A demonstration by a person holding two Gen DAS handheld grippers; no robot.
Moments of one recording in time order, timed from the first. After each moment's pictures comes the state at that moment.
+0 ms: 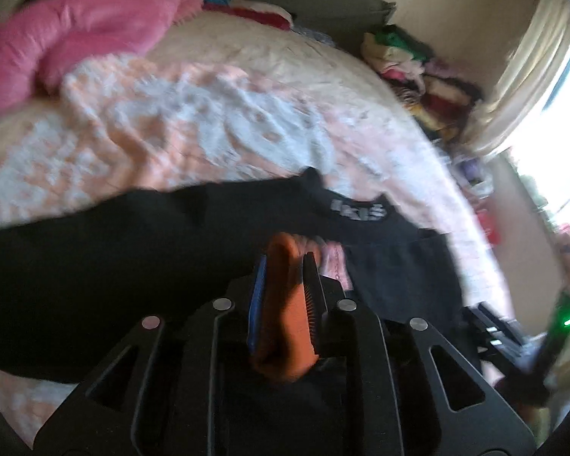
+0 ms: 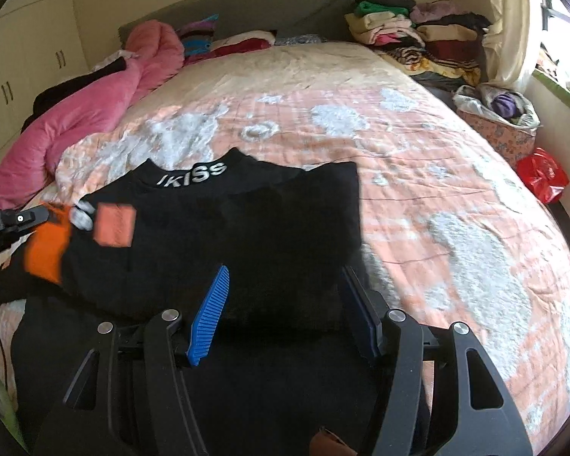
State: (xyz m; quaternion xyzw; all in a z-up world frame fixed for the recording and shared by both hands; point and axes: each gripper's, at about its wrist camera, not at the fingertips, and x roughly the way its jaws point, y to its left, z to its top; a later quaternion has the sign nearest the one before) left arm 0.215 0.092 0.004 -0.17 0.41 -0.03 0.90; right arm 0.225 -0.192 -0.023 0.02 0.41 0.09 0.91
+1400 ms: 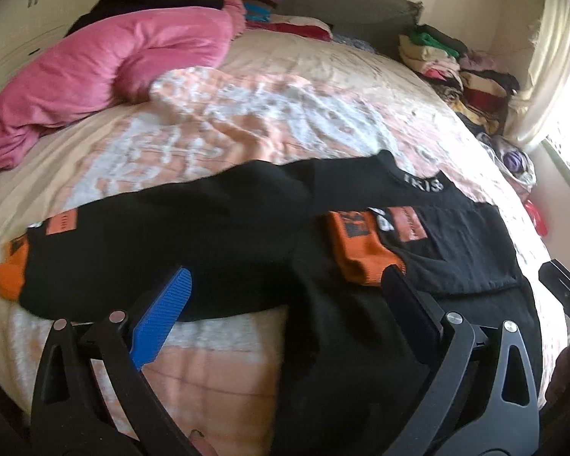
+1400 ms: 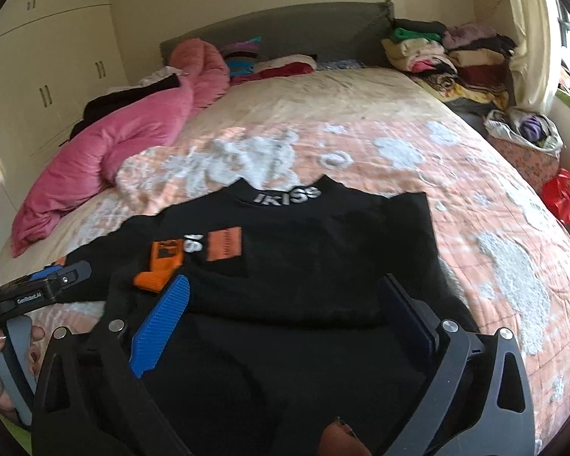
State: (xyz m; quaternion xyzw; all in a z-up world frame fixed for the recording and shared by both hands) left arm 0.132 0.143 0.006 -0.12 0.40 0.06 0.91; right arm 0.168 -0.127 0.028 0.03 0.36 0.16 0.92
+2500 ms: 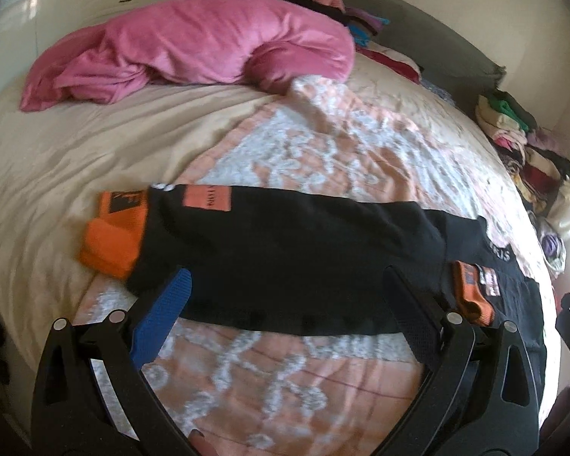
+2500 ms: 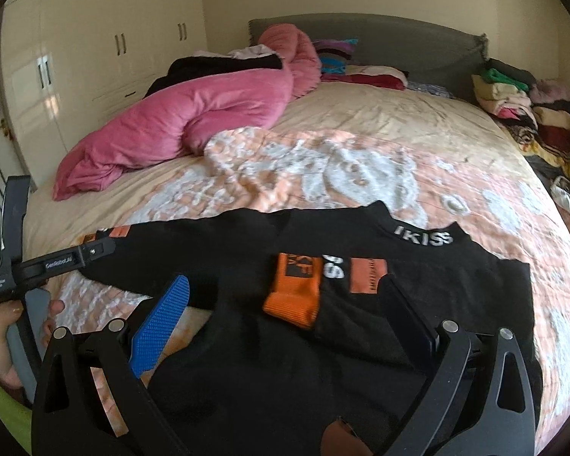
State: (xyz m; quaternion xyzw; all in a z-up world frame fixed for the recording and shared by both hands) left arm 0.082 0.276 -0.010 -0.22 0.37 0.18 0.88; right arm 0.163 0.014 0.045 -0.06 0.34 0.28 0.89
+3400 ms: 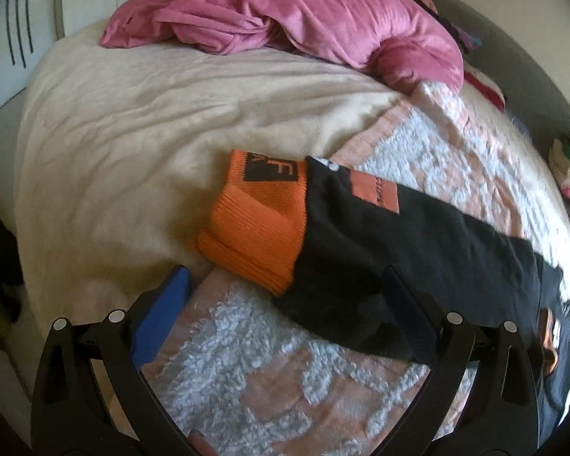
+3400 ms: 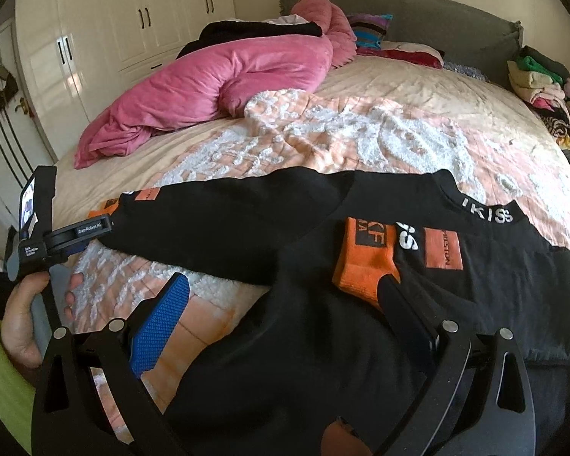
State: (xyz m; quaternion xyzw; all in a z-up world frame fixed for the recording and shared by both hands) left arm 0.052 0.351 -0.060 -0.28 0.38 0.31 0.83; right arm 0.154 0.057 0.008 -0.07 0.38 0.33 0.86
